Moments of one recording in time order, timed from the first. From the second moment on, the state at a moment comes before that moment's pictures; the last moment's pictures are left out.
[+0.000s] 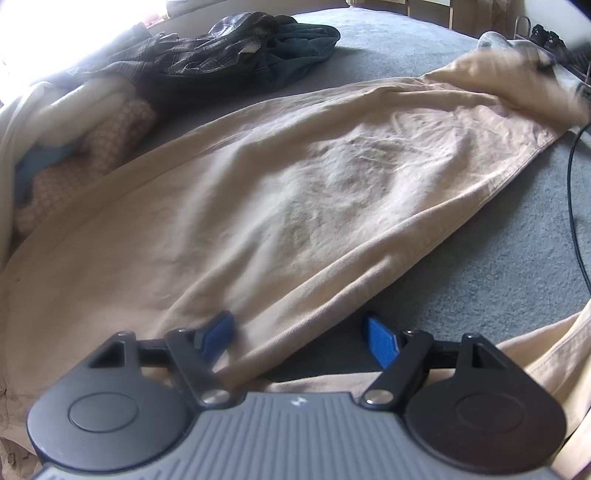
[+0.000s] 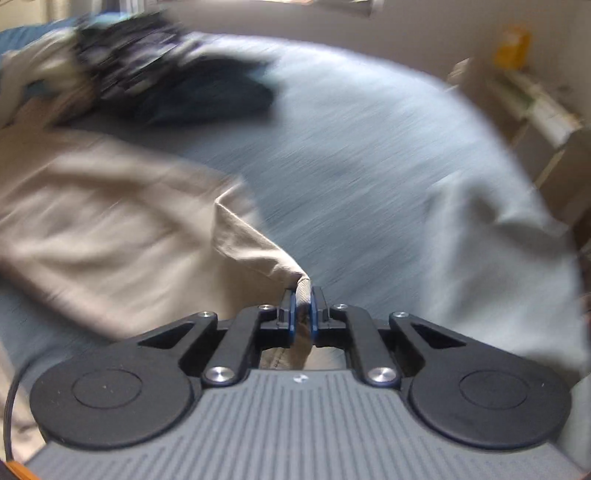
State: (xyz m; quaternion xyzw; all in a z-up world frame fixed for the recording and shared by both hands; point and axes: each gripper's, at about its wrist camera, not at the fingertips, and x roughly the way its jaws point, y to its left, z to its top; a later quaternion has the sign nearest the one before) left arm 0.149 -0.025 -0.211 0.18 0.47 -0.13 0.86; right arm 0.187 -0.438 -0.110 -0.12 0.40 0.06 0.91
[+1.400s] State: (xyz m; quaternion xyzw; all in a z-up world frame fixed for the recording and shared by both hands) left arm 0.135 -0.016 -0.208 0.20 0.46 -0.13 0.85; right arm 0.178 -0.472 -0.143 0.20 0.43 -0.16 0.86
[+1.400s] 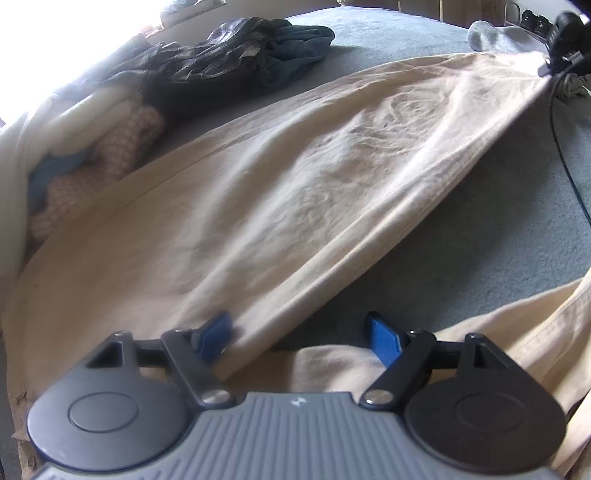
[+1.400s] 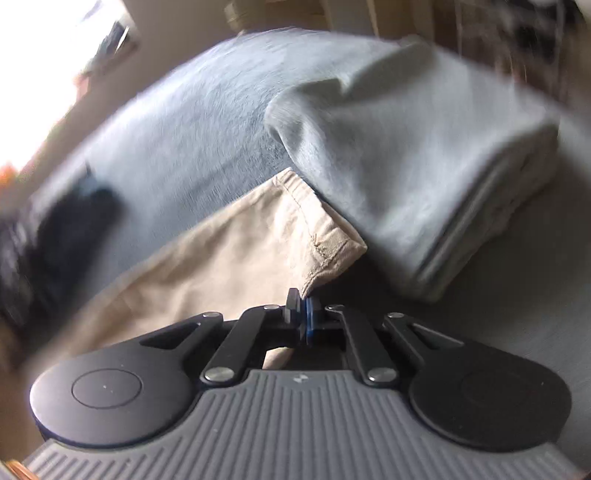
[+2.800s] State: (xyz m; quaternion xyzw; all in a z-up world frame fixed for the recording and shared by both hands) left arm 0.141 0.025 -0.183 0.10 0.47 -0.10 0.87; right arm 0.179 -0.233 -0.149 -0.04 0.42 0.23 0.88
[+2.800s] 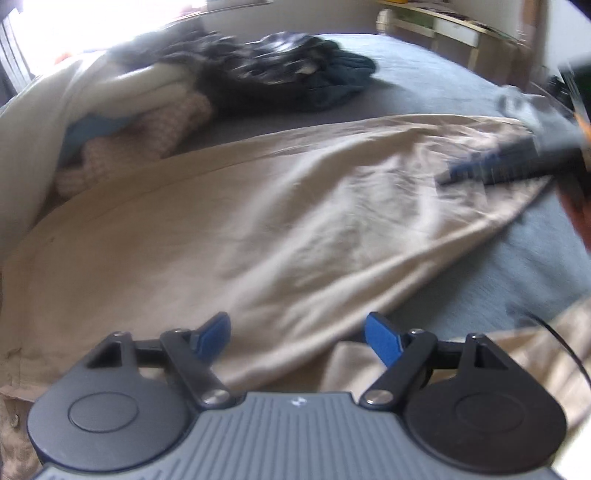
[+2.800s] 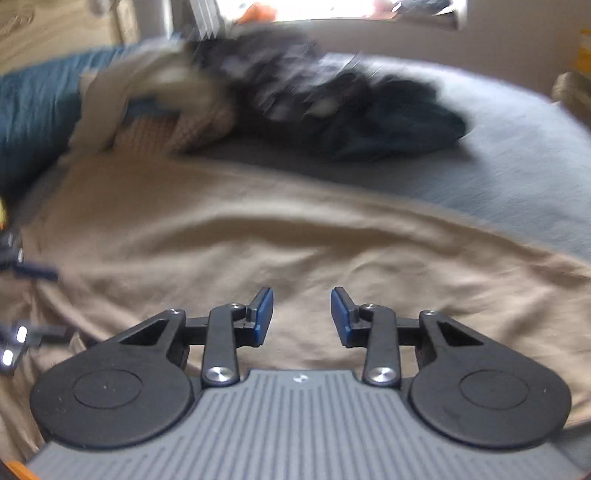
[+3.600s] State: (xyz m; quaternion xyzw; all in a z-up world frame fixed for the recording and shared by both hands) left arm 0.122 0.020 -0.220 0.16 0.44 -0.10 0.88; right arm 0.358 -0.189 -0.176 0.00 0.40 0.15 0.90
